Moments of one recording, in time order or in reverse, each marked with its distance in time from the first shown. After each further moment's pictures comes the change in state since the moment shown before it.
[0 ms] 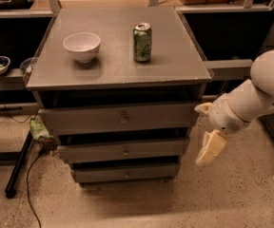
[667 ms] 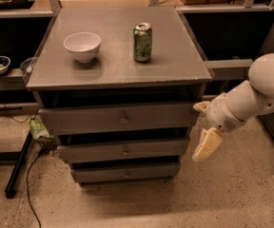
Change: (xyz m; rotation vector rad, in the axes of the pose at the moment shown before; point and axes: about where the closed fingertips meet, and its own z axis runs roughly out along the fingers) arm 0.002 -0.016 0.010 0.023 -0.037 0.011
